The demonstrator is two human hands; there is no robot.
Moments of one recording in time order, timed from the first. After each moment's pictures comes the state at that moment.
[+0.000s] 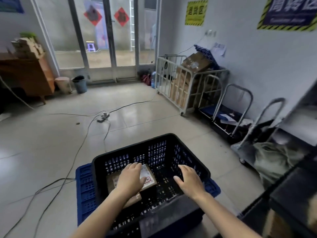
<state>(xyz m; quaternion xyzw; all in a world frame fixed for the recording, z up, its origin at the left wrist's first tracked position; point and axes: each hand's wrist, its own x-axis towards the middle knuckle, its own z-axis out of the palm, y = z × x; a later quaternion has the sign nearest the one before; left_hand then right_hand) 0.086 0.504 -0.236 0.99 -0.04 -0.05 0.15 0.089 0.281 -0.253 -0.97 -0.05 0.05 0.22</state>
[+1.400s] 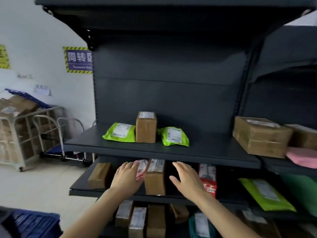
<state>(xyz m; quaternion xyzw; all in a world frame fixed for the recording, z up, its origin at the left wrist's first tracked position) -0.287 -0.002 -0.083 0.84 -0.52 0.04 0.17 -0.466 -0.133 -0.091 -0.92 0.33 -0.19 0.07</state>
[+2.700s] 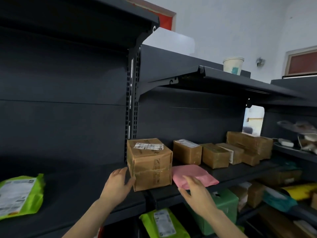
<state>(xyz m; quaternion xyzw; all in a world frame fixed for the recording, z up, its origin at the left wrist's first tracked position) -0.537 -0.379 -0.036 0.68 -0.66 -0.06 0.32 -0.803 -0.397 -0.047 -0.77 0.58 -0.26 0.03</state>
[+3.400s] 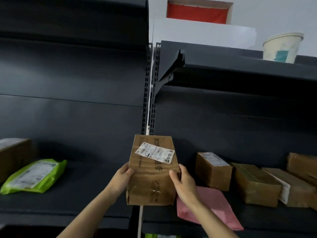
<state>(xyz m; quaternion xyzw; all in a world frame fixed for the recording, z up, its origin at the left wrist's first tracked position) -0.599 -0.423 -0.016 0.63 -0.40 -0.30 0.59 -0.783 -0.528 -0.028 -0.77 0.35 -0.41 0.34</state>
